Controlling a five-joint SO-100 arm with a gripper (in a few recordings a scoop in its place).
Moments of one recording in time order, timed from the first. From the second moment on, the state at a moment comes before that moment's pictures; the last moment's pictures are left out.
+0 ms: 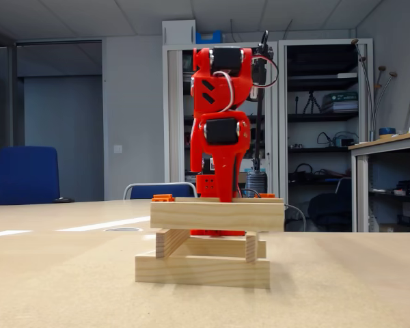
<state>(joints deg) -11.3 91.3 93.5 85.9 14.8</state>
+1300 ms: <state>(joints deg) -14.7 108.7 93.6 88.7 17.9</state>
